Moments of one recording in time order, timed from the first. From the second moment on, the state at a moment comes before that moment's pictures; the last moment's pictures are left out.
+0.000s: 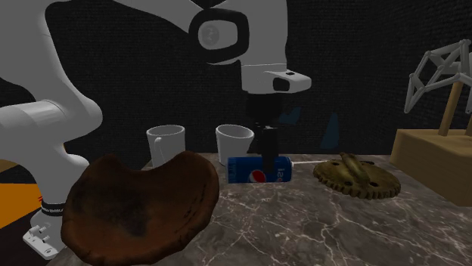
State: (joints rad) arm 0.09 -0.09 0.07 -2.23 0.04 2.20 -0.19
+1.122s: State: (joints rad) arm 0.09 -0.09 0.08 -2.21 0.04 2.19 -0.18
